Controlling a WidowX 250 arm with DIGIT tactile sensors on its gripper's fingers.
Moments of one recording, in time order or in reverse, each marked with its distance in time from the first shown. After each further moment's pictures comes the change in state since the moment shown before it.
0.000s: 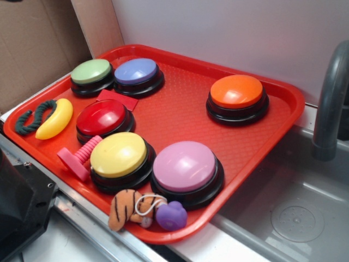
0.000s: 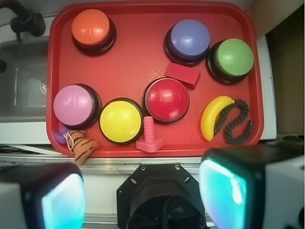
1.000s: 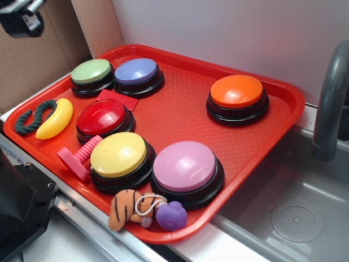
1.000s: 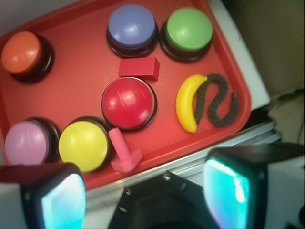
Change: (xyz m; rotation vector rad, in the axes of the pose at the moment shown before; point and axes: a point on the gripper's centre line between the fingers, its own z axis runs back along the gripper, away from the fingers) arm 0.002 0.050 -0.054 0.028 -0.062 0.390
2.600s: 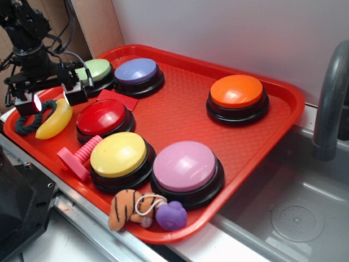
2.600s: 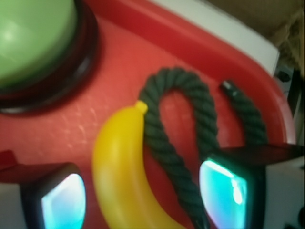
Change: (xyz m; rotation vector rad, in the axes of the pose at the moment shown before) arm 0.051 0.076 -0.161 0.195 -0.042 0.606
